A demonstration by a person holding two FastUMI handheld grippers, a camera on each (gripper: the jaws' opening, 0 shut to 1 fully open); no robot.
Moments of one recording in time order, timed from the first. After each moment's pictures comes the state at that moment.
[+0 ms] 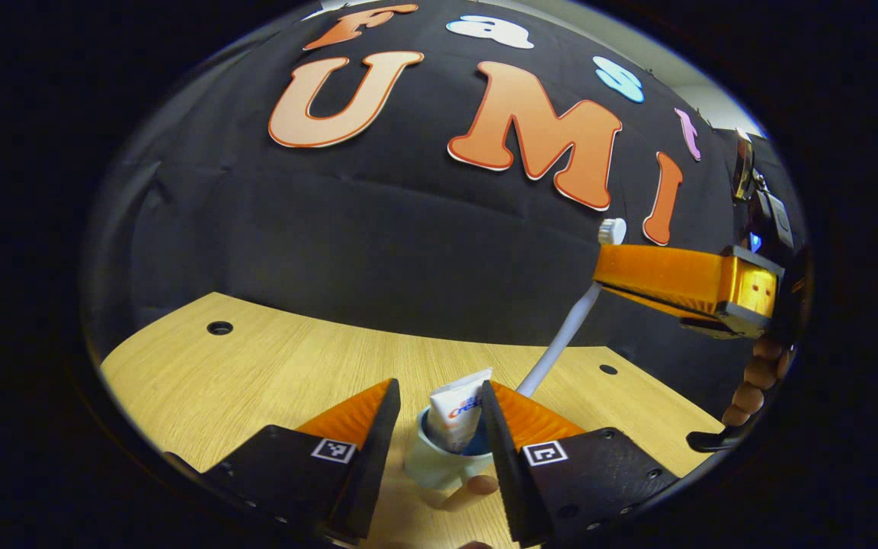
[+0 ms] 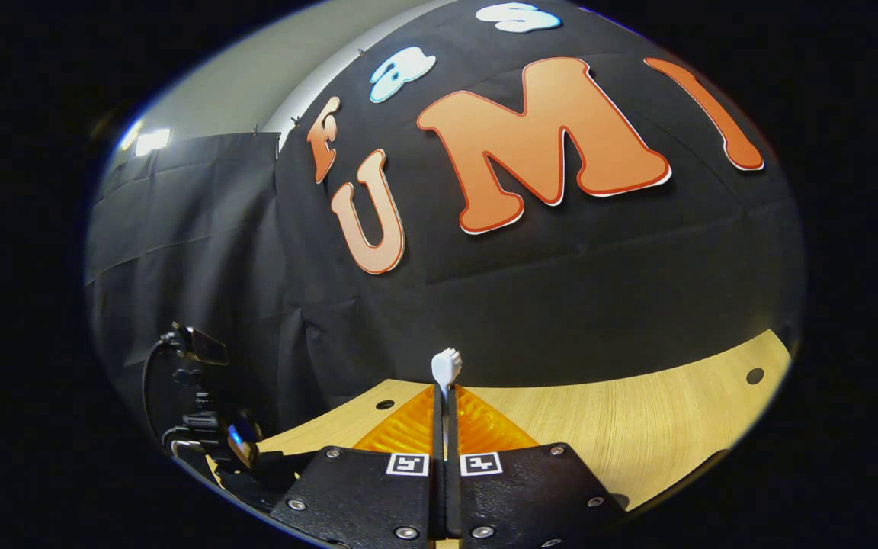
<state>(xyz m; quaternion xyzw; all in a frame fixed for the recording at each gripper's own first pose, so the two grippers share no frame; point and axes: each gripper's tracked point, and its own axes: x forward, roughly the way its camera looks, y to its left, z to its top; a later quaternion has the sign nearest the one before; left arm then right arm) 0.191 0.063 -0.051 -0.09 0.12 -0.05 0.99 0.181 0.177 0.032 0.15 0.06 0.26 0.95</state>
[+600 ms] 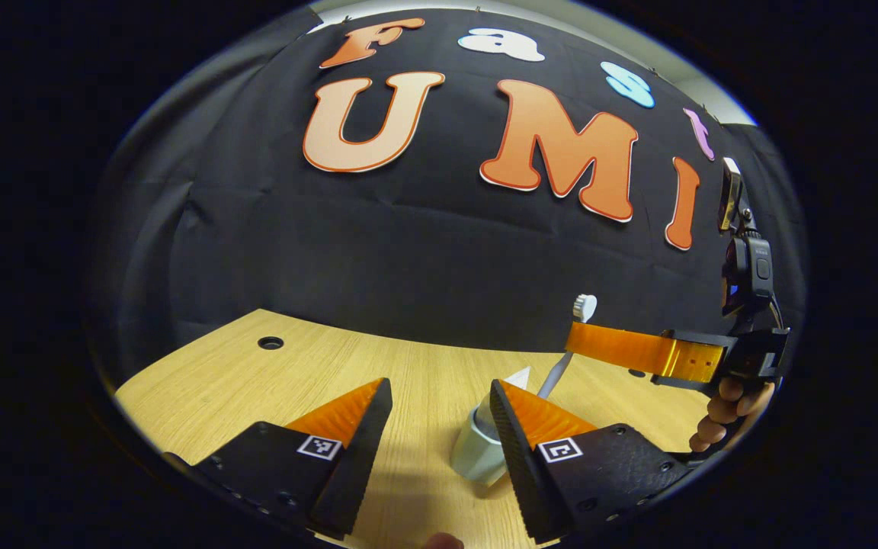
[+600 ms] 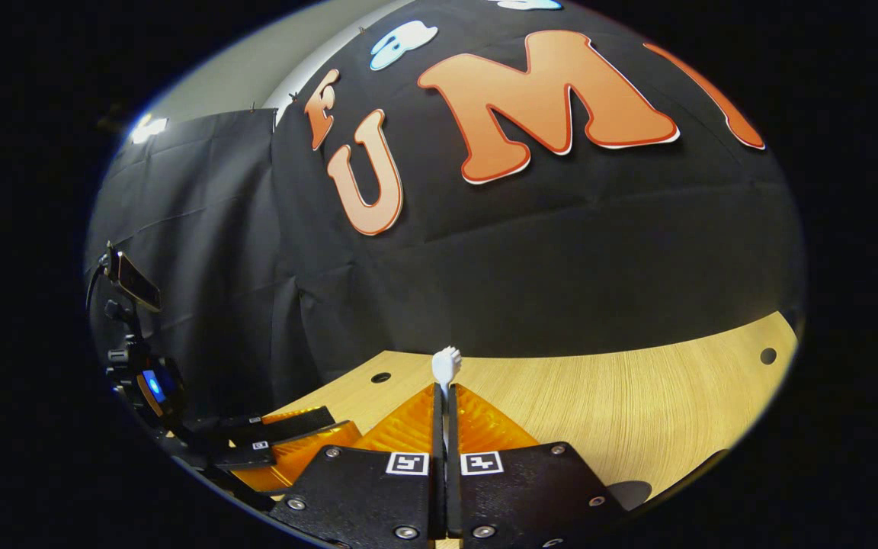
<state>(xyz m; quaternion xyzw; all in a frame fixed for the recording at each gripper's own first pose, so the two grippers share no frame) 0.163 0.104 -0.033 -0.07 0.11 0.01 0.99 0.189 0.196 -0.024 0.12 0.11 0.26 0.95</state>
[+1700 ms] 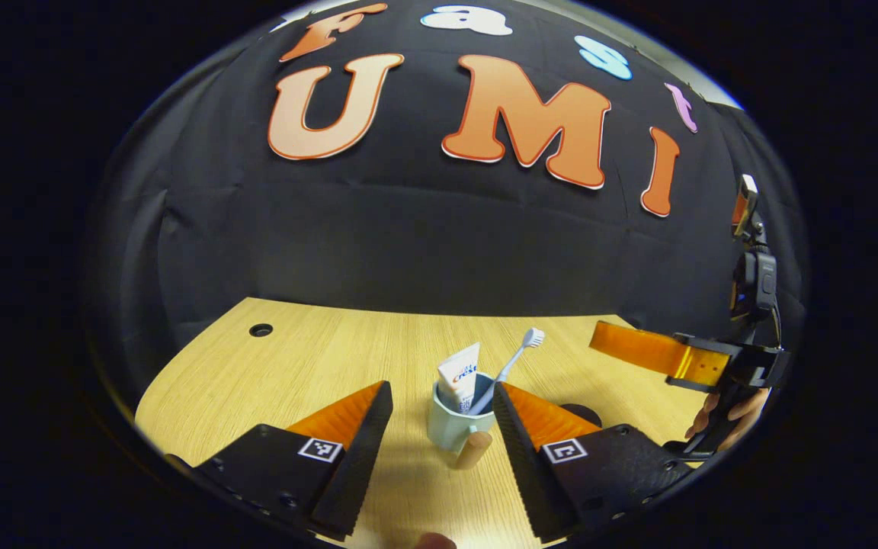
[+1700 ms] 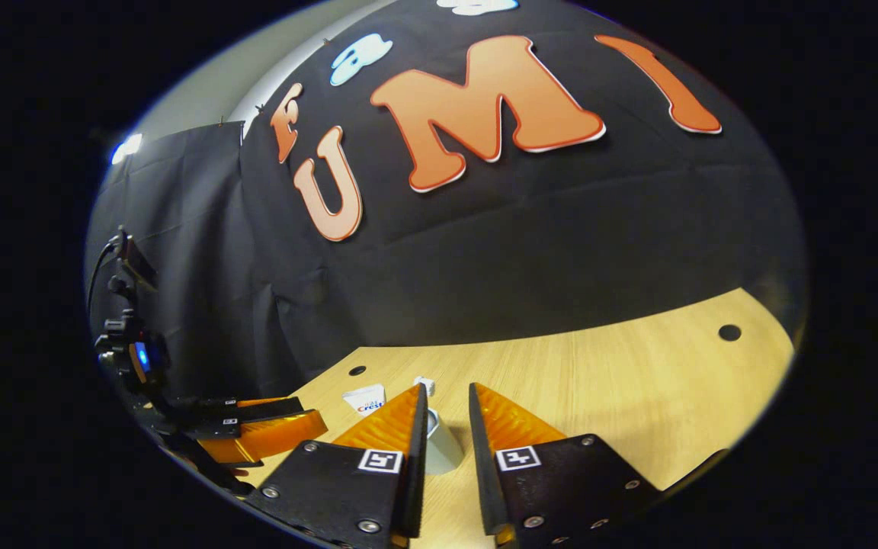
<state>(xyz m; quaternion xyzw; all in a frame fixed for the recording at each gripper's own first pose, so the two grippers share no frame) 0.134 0.061 -0.024 -0.04 0.21 -0.04 0.98 0.144 0.109 -0.013 0.14 0.11 0.20 0.96</state>
